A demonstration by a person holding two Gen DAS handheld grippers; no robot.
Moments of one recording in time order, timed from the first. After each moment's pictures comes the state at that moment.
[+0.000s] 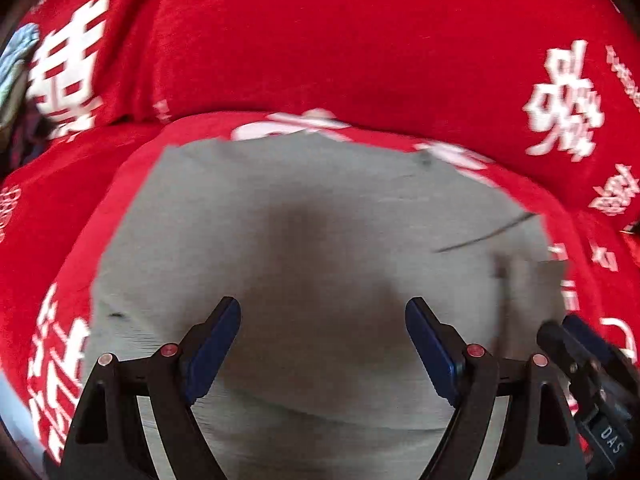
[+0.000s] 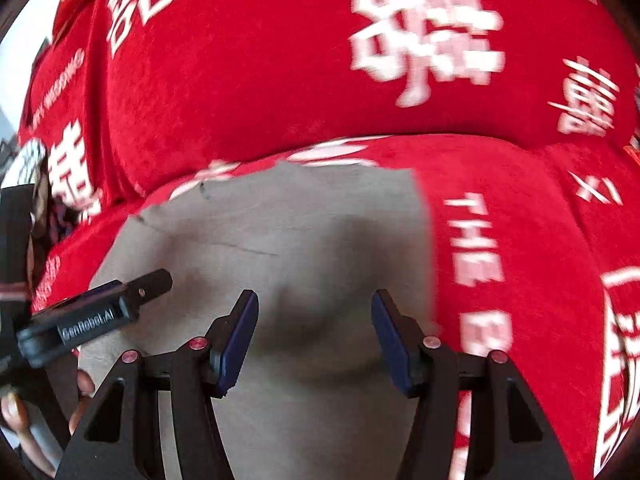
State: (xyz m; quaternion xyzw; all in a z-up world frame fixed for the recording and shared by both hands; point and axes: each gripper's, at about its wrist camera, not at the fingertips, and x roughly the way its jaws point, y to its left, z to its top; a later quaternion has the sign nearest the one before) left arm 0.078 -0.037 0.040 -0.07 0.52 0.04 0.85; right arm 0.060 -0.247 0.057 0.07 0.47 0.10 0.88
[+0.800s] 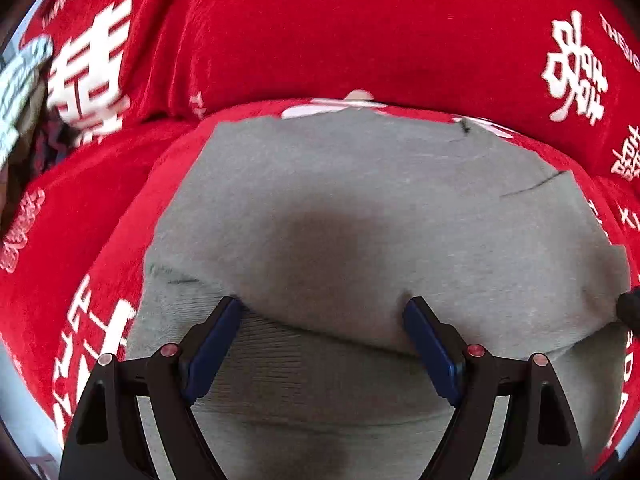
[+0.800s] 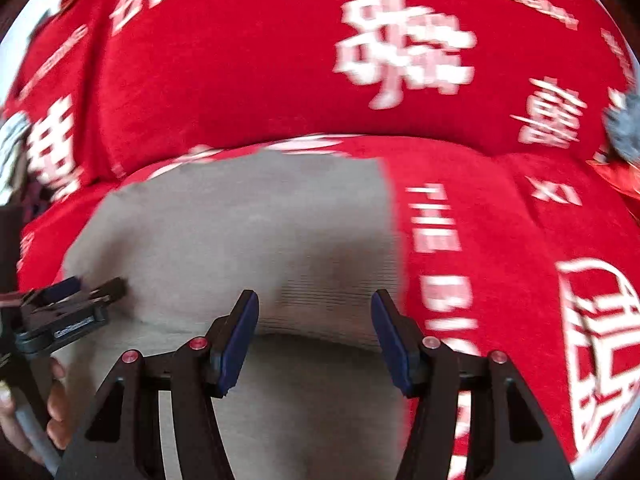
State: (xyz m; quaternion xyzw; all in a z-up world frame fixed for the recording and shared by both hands) left arm 0.037 0.003 0.019 -0.03 0.51 0.04 0.86; right arm 0.012 -0.250 0.064 0.03 0.46 0.05 0.88
